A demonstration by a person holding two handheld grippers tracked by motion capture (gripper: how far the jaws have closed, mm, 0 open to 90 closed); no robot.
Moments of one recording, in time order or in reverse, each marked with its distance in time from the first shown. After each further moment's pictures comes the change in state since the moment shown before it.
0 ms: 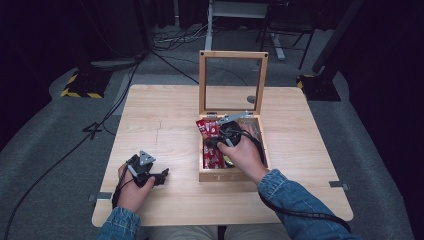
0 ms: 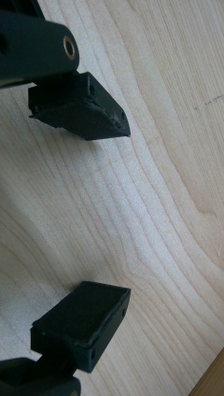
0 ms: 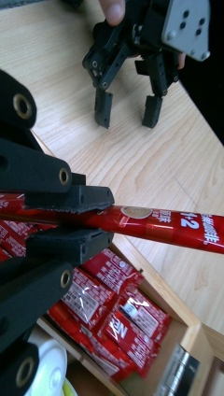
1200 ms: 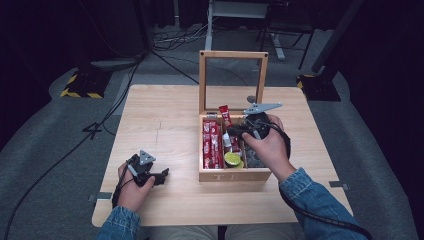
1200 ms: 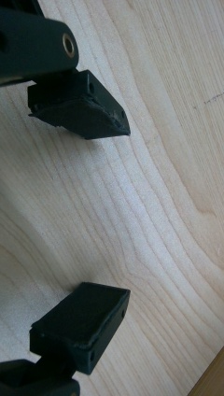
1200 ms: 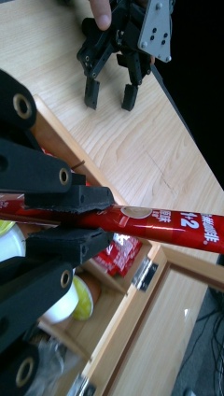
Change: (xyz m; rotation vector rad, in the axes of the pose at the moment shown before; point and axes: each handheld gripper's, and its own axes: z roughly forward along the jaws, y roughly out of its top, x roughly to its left) left arm 0.001 0.001 0.001 0.004 -0.005 0.004; right arm -0.024 0.001 -0.074 -0.117 -0.083 -0.021
